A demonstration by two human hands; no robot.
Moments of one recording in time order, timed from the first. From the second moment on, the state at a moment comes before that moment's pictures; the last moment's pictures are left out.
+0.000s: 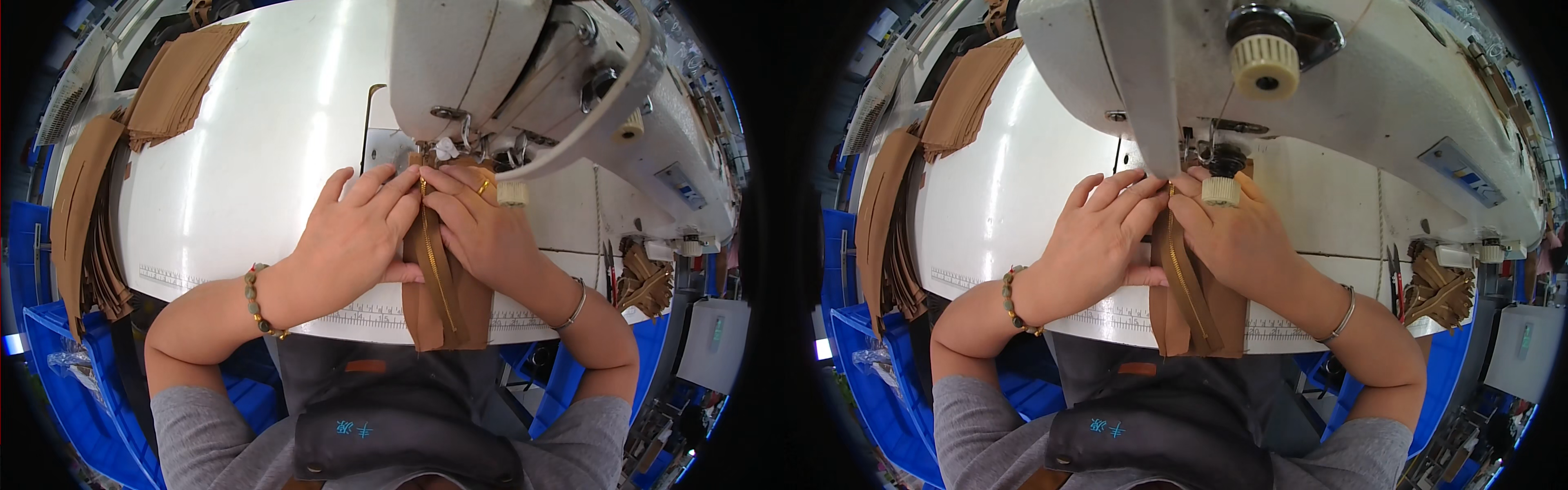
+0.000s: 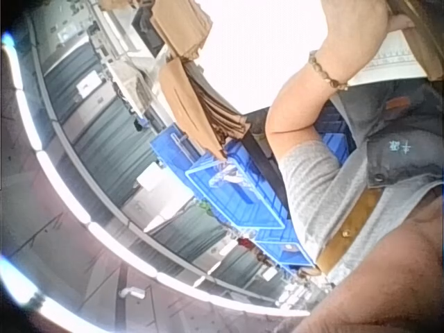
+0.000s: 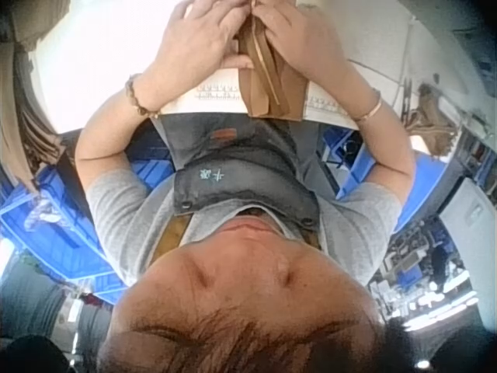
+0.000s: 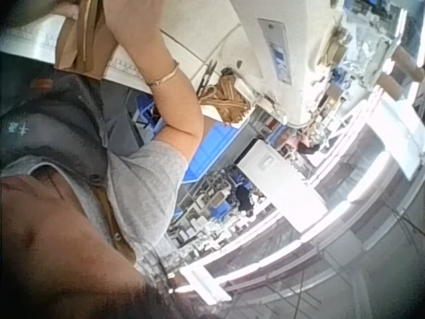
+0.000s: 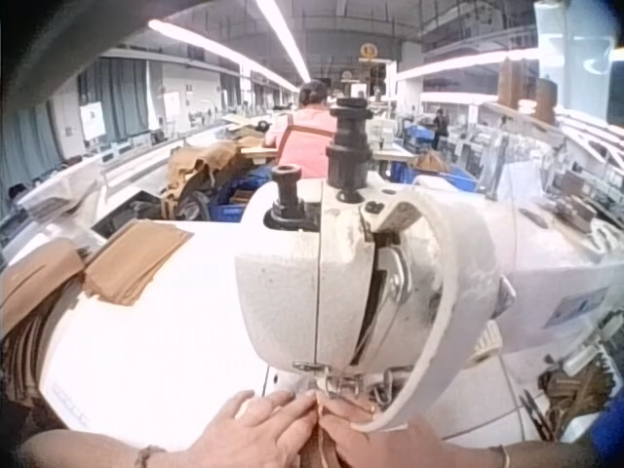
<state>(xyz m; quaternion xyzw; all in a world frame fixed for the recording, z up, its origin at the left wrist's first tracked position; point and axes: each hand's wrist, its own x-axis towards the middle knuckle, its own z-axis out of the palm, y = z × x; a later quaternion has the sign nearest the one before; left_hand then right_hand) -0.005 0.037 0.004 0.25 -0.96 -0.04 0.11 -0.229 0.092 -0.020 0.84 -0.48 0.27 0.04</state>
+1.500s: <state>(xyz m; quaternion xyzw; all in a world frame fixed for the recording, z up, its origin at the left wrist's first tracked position) -0.013 0.029 -0.001 0.22 -0.96 -0.05 0.14 -0.240 0.112 -0.019 0.84 -0.52 0.16 0.04</state>
